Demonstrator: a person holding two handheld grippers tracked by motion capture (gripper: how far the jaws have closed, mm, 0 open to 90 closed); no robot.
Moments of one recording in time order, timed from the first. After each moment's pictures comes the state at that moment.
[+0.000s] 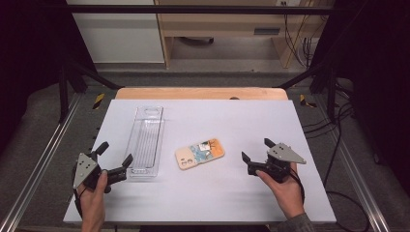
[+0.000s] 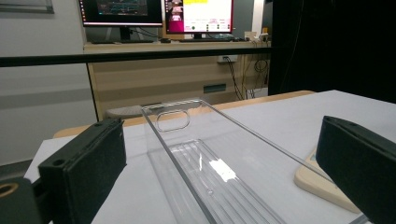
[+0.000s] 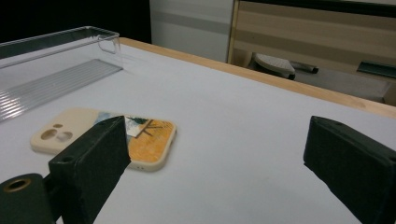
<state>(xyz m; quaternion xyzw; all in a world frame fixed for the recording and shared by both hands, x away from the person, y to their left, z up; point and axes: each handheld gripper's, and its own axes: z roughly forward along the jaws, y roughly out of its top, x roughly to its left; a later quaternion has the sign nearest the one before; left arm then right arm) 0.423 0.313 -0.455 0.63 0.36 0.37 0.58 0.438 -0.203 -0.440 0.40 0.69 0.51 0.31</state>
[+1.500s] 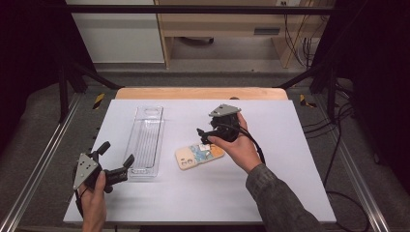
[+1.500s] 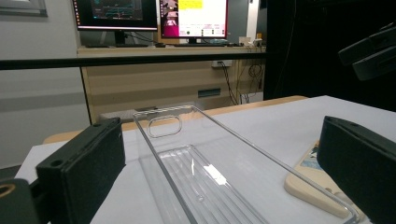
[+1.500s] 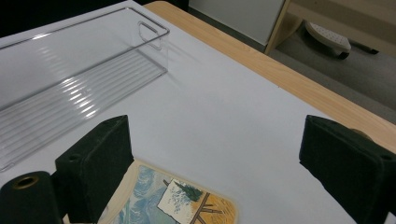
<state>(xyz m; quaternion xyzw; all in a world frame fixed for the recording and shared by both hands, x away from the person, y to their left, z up) 0.421 0.309 -0.452 0.62 0.36 0.36 0.60 0.532 -0.077 -0.383 0.35 0.80 0.42 0.24</state>
